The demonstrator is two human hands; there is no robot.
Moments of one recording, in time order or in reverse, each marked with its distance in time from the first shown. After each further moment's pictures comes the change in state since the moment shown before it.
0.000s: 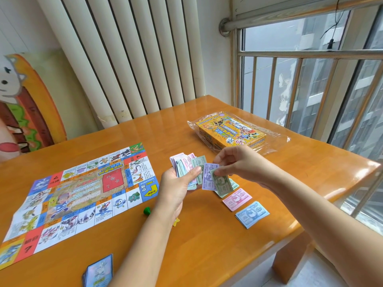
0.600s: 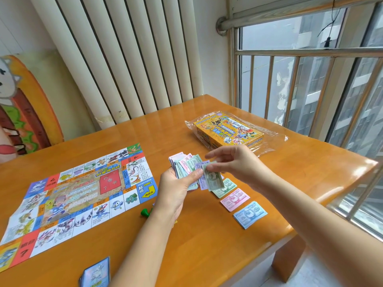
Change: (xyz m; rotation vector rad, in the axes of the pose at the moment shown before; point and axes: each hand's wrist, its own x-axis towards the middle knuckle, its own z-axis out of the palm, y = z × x) left_hand 0.004 -0.006 0.002 -0.005 -0.034 0.062; right_hand 0.001 0.005 0.011 0.182 0.096 -0.051
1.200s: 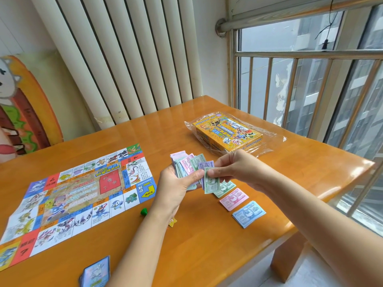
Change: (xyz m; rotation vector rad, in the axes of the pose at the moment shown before) left_hand -0.006 0.010 -0.001 0.059 -0.103 0.069; right_hand -0.005 -0.006 -0.005 -0.032 -0.153 0.156
